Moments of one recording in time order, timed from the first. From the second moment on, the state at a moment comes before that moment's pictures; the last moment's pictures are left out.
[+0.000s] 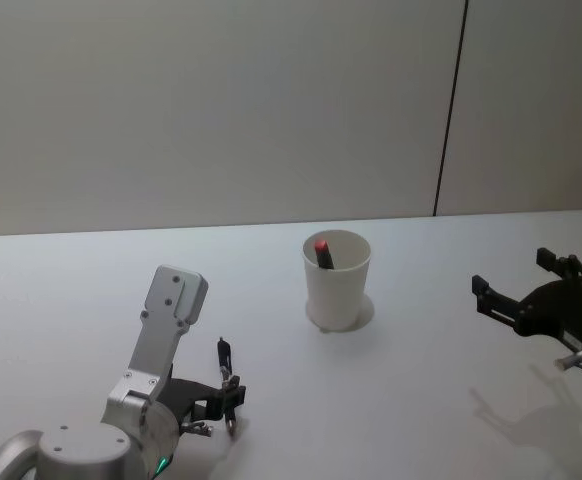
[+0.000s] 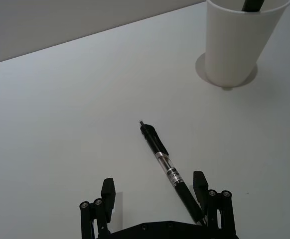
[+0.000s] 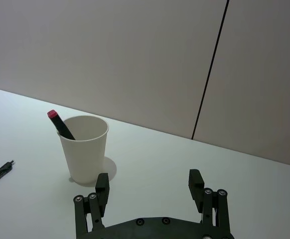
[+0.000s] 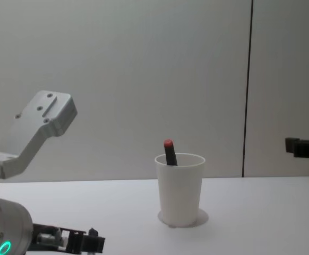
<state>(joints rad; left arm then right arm) -0.15 0.36 0.39 -1.75 -0.45 0.71 0.27 0.07 0.42 -0.18 -1.78 0.29 0.28 0.19</state>
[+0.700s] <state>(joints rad) -0.17 0.29 0.39 -1.70 -0.44 0.73 0.29 0.07 0.42 -0.18 -1.78 0.29 0.28 0.19</state>
